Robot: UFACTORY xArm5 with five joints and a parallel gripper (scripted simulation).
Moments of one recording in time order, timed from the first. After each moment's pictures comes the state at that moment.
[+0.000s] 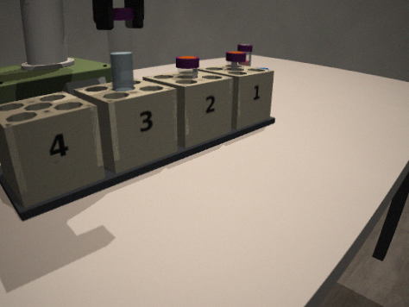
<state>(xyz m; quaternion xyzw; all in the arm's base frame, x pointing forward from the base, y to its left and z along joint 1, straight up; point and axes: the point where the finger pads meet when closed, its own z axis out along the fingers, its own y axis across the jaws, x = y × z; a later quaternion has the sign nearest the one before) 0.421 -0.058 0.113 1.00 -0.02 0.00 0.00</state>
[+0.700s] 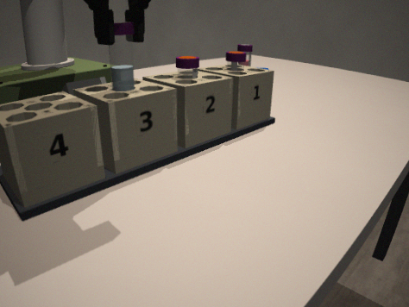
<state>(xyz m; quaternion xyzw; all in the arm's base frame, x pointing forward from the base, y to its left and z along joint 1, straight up) 0.421 -0.058 0.096 1.00 -0.02 0.00 0.00</state>
